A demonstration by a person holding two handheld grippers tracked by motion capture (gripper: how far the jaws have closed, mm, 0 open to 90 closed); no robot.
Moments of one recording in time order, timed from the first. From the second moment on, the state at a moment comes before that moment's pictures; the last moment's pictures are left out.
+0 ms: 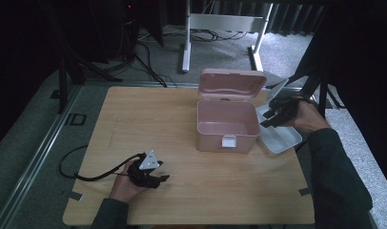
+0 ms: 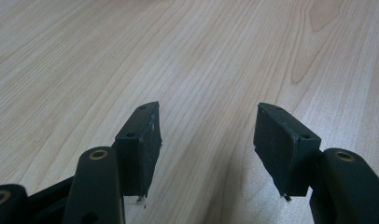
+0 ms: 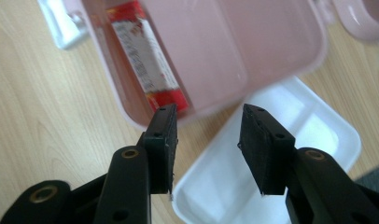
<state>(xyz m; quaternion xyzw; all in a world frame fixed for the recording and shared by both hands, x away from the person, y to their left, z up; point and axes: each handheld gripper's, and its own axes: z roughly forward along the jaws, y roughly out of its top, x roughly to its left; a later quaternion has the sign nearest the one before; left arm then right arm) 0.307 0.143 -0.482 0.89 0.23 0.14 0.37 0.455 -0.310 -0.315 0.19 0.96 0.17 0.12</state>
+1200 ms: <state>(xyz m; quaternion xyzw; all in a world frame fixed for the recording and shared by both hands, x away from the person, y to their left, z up) 0.307 0.144 -0.482 0.89 0.23 0.14 0.37 0.501 -0.356 -0.382 0.40 0.90 0.10 0.12</state>
